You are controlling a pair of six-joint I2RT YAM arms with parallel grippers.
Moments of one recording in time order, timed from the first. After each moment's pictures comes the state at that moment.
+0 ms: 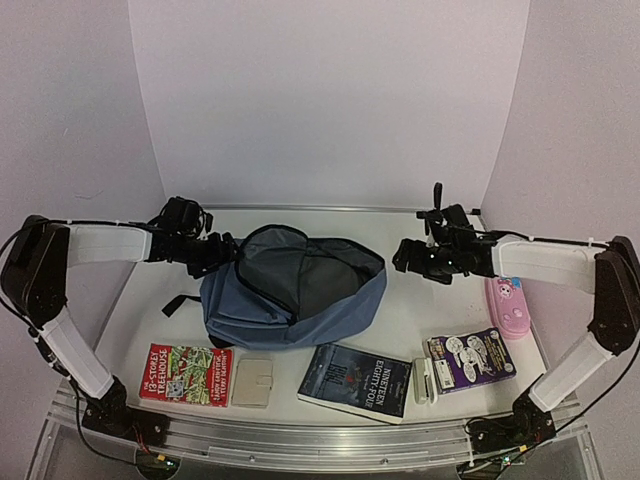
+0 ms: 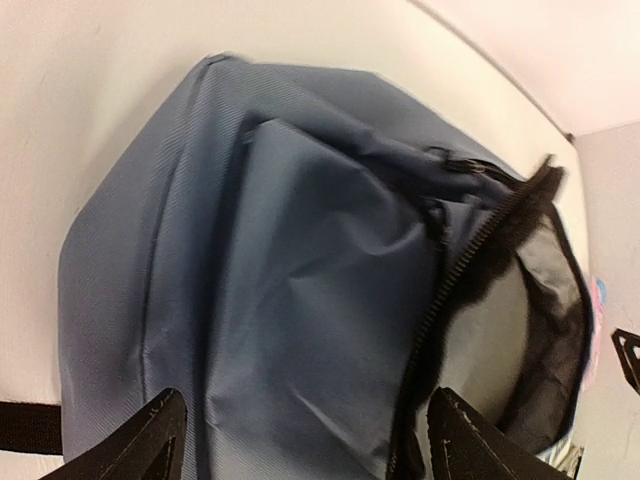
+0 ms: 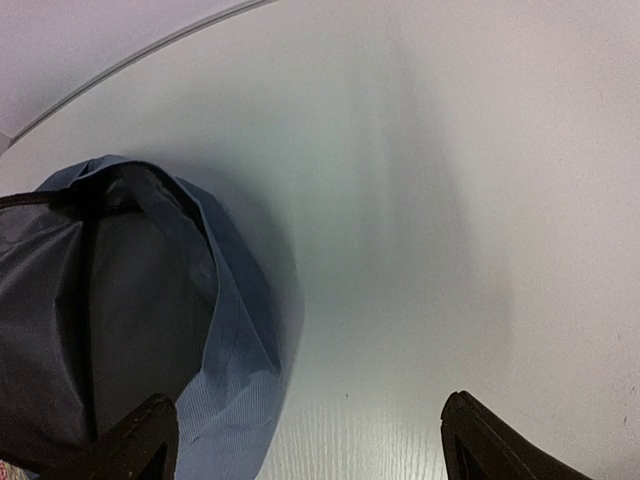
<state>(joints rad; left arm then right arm) -0.37 1.63 1.00 -0.16 0.23 -0.64 0.54 1.55 1.01 -0.25 0.13 0.62</state>
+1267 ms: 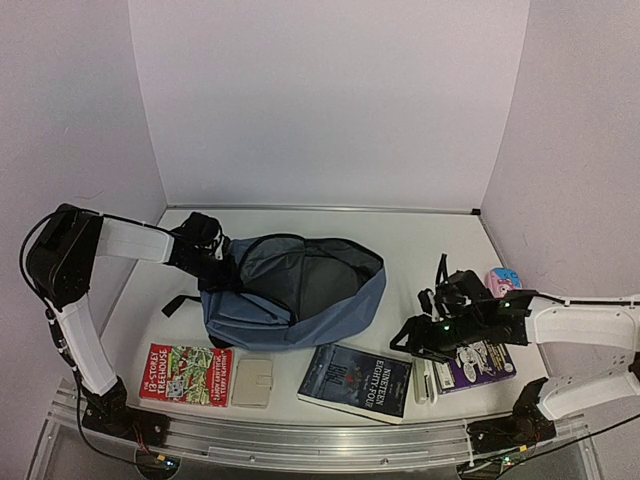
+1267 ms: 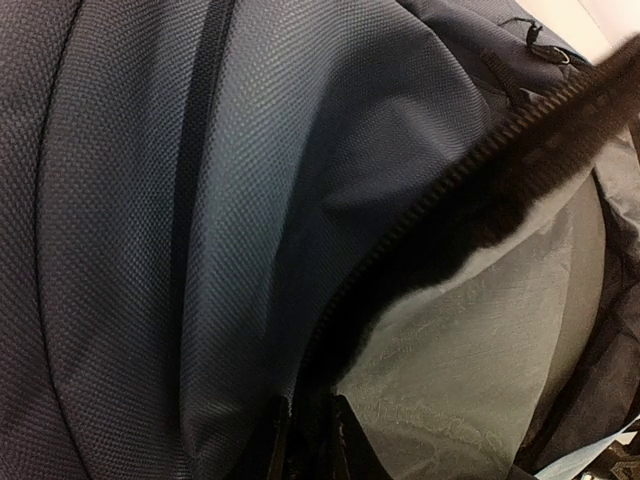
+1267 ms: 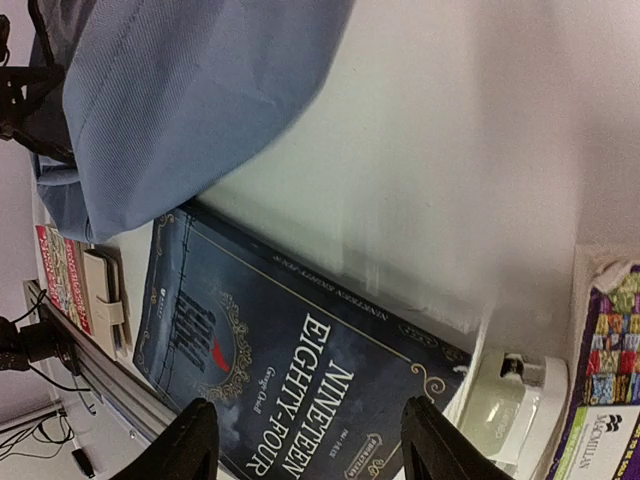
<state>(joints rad) -0.41 1.80 1.05 -0.24 0.27 -0.55 0.79 1.20 0.60 -0.33 -0.19 0.88</state>
